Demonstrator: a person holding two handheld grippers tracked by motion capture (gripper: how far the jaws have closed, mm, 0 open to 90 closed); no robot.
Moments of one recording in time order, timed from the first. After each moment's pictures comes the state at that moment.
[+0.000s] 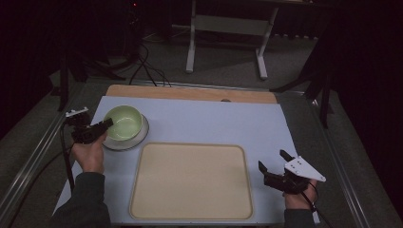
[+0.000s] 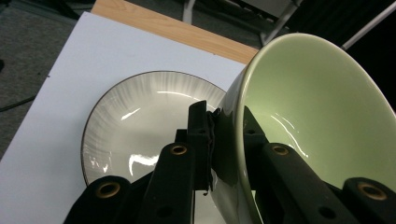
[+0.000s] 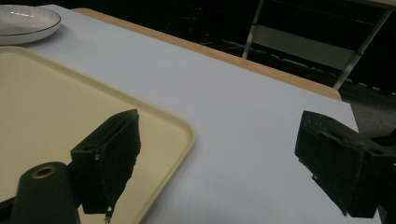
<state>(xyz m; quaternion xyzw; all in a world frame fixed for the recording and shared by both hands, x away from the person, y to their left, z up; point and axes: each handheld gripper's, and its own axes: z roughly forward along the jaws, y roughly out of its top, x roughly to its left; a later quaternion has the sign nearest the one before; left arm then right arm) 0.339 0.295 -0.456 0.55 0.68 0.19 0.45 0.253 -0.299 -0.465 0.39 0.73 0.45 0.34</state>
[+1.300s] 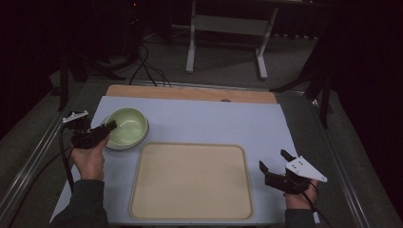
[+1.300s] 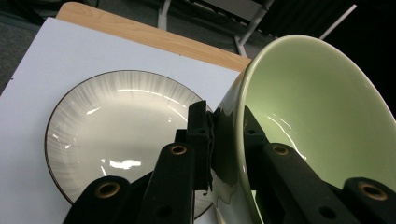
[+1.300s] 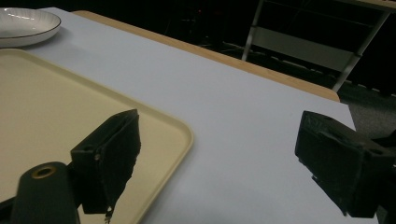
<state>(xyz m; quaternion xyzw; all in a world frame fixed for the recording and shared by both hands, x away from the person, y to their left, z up) 0.316 0.280 -0.440 0.57 0.65 0.18 0.48 0.252 -0.301 -0.463 0.39 0.73 0.45 0.34</state>
